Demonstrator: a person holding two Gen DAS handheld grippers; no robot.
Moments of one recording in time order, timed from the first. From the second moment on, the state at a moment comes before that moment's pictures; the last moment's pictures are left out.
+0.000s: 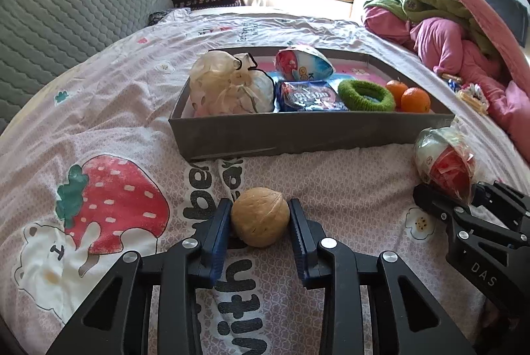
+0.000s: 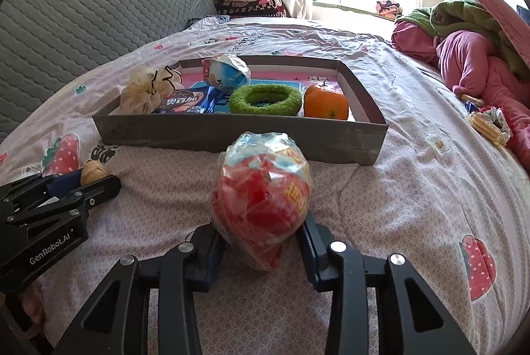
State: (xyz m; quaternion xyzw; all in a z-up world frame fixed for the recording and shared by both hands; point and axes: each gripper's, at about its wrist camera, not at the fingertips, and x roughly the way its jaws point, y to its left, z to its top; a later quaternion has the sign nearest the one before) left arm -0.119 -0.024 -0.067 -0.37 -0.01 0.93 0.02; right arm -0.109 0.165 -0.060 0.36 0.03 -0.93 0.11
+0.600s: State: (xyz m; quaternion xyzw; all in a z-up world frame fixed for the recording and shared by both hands) left arm -0.119 -0.025 -0.059 -0.37 -0.02 0.93 0.02; right arm -0.115 0.168 -0.054 0.34 0.01 -0.93 0.13
